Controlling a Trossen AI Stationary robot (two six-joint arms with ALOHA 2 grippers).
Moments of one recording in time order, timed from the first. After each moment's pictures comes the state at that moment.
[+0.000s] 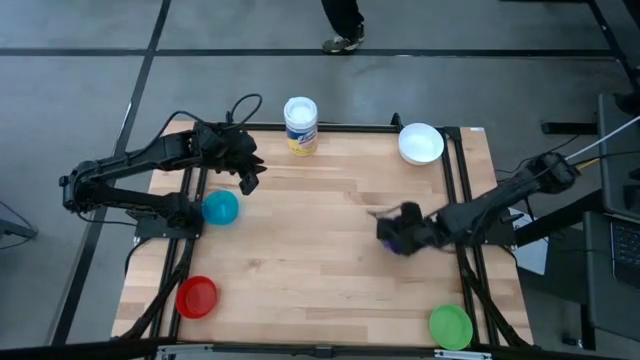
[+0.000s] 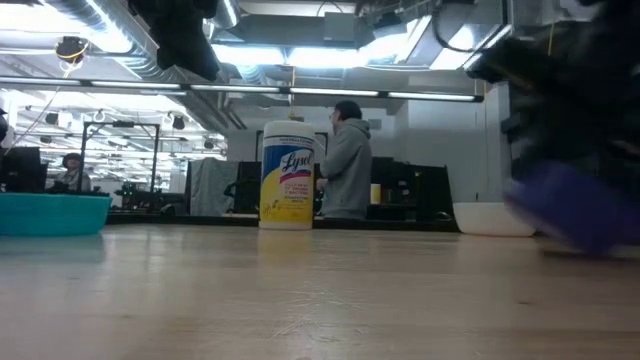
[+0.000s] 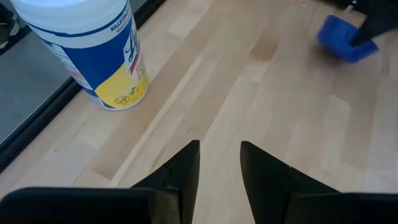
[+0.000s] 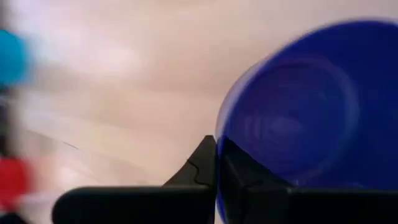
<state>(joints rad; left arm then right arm) 0.35 0.98 1.02 -0.79 -0.03 -0.20 0.43 1.25 0.67 -0.51 0.43 1.93</state>
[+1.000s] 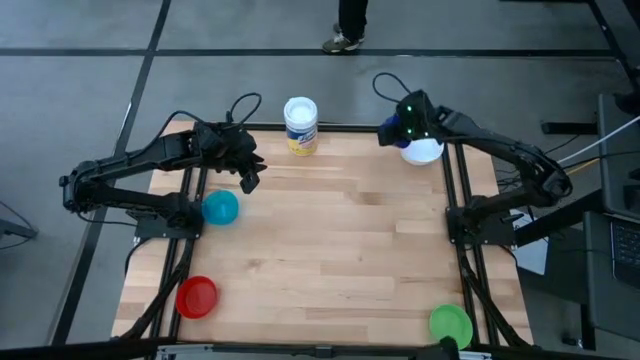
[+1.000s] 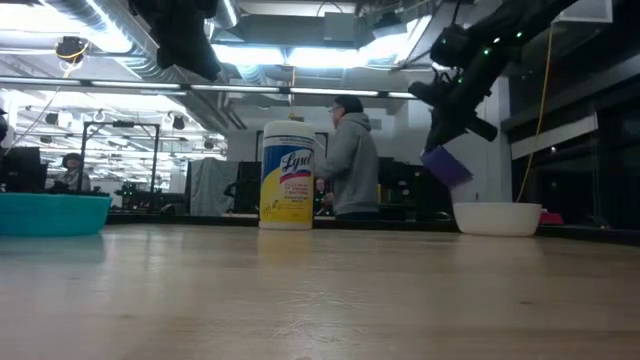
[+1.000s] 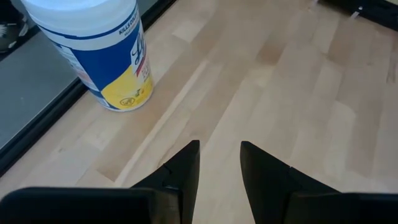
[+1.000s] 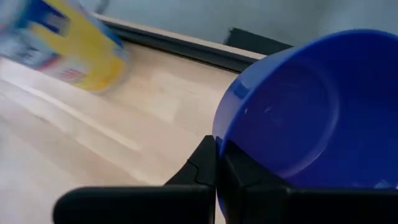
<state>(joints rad) 0.35 0.98 1.02 -0.78 -0.06 -0.21 -0.75 1.37 1.02 -0.55 -0.03 0.47</state>
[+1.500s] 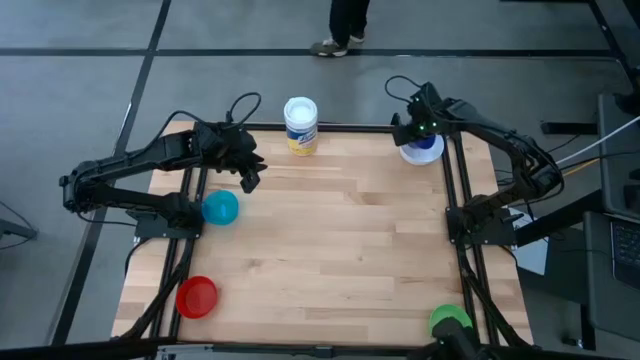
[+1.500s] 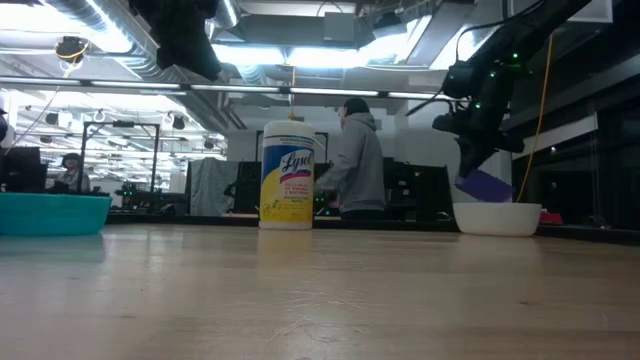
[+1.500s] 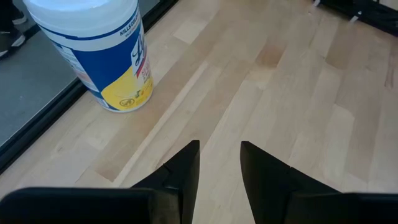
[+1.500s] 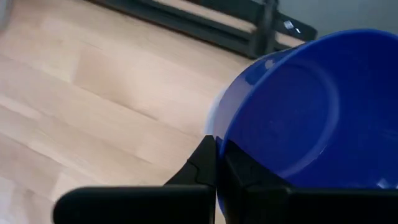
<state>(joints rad) 0.35 0.98 1.02 -0.77 -0.06 -0.23 -0.95 1.45 1.05 -0.76 -0.04 0.25</state>
